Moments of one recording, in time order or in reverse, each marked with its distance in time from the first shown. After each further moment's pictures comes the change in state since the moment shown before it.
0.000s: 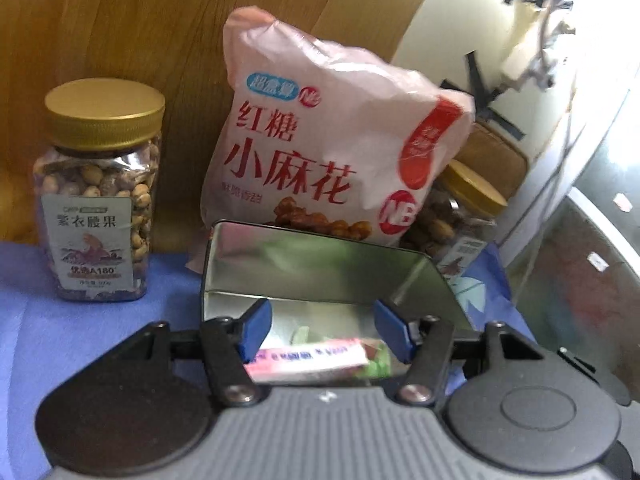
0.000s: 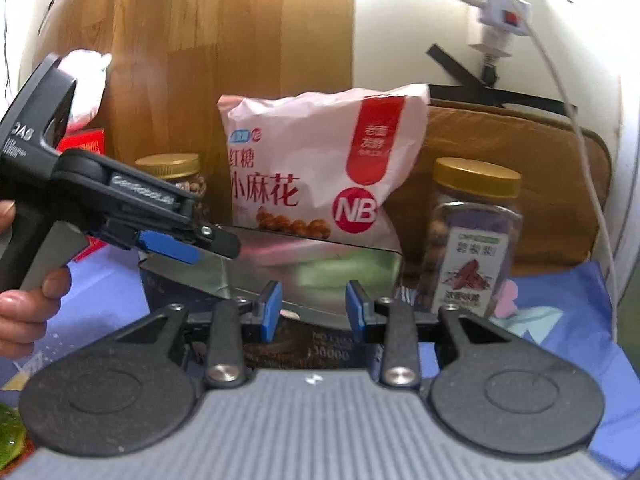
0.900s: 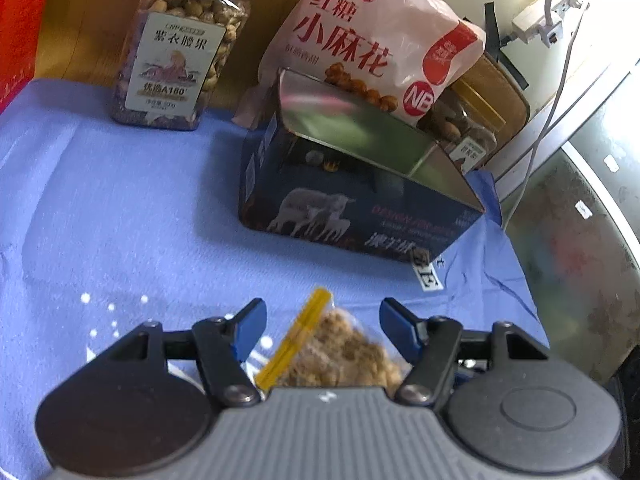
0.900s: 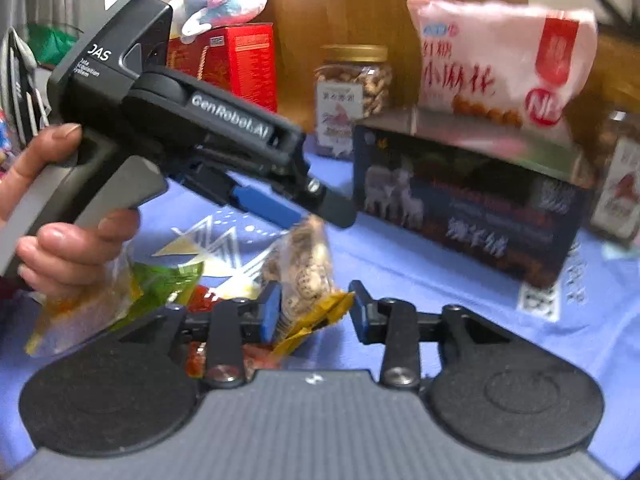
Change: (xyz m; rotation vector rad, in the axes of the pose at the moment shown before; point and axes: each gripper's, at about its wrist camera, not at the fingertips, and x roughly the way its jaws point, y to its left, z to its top) left arm -0.041 0.034 -0.089 -0.136 0.176 -0.023; right arm -0.023 0.092 -0.052 -0.155 0.246 0.346
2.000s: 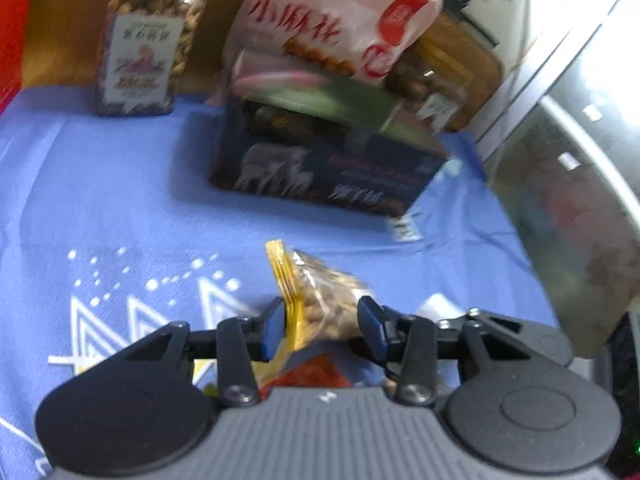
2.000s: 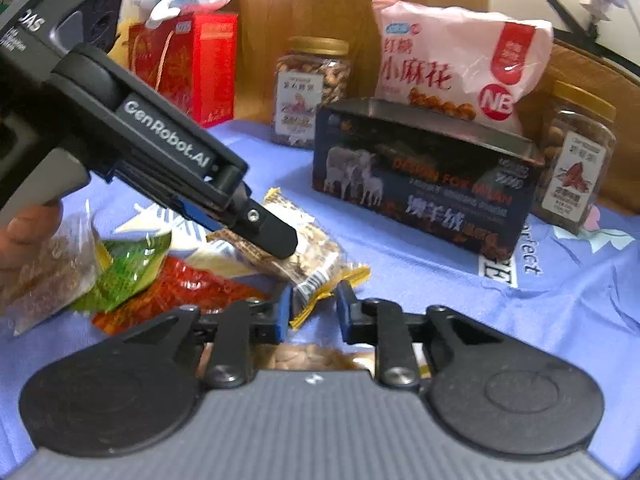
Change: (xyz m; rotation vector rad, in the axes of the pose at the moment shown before) left arm -0.018 -0.035 -0.028 0.099 0.029 -0.008; right arm -0.011 0.006 -0.016 0.021 -0.022 -0.172
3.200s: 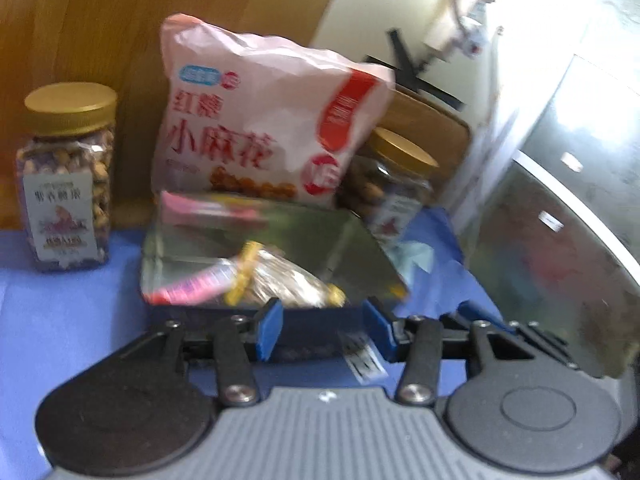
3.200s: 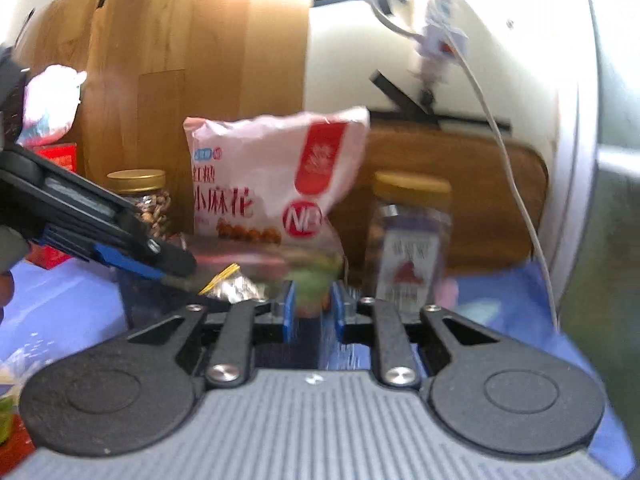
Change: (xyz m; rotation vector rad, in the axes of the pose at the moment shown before) left arm 0.022 -0.044 0.077 0.115 -0.159 -0.037; right arm -0.028 -0.094 0.033 0.193 -0.231 -0.277
